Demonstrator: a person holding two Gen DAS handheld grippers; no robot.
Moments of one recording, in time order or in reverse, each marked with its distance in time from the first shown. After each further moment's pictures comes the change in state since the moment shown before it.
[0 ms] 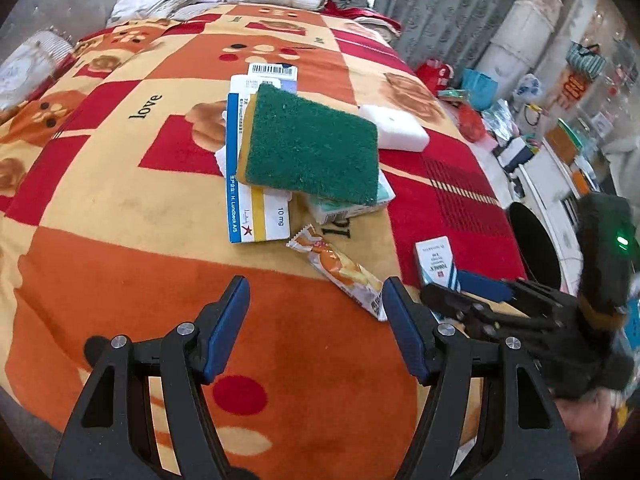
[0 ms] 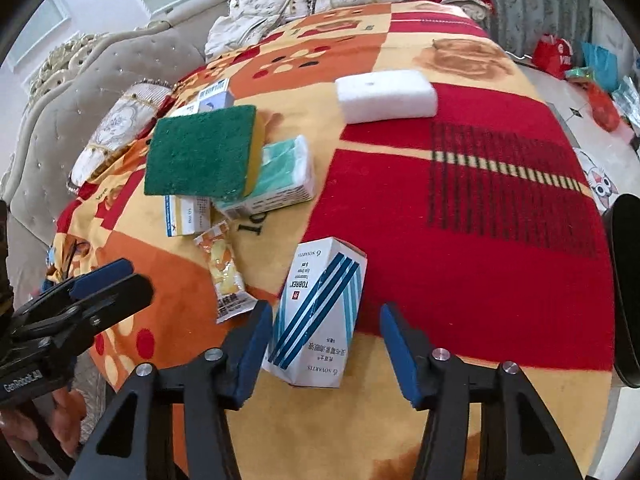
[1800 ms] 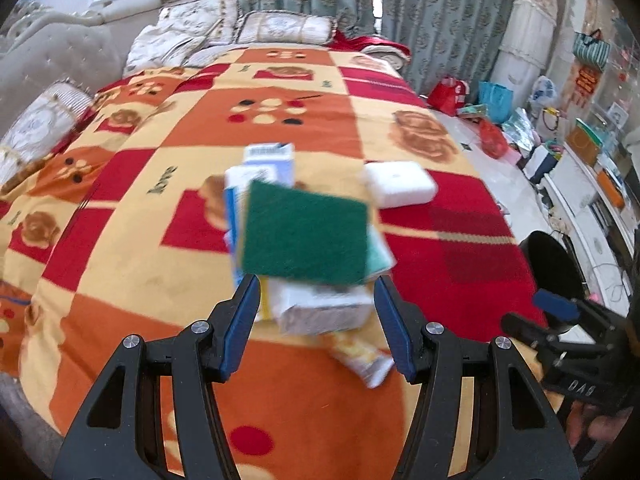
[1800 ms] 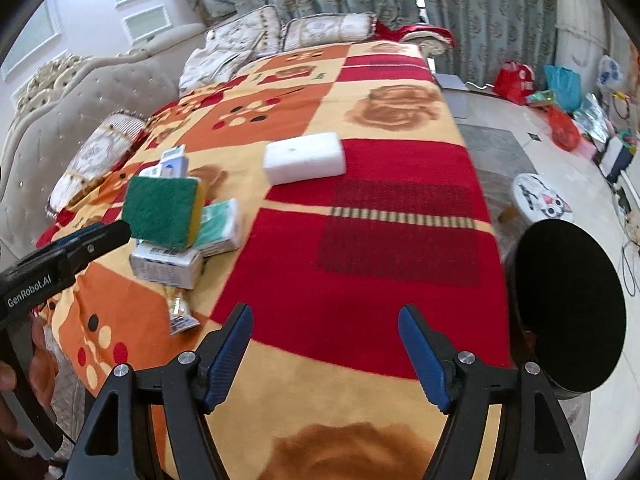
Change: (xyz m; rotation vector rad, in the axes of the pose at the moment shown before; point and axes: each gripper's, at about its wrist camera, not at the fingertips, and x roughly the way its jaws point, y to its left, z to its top) left arm -0.014 -0.022 0.037 0.067 -0.116 0.144; right arm -0.057 -0.041 0.005 0.013 -0.127 -0.107
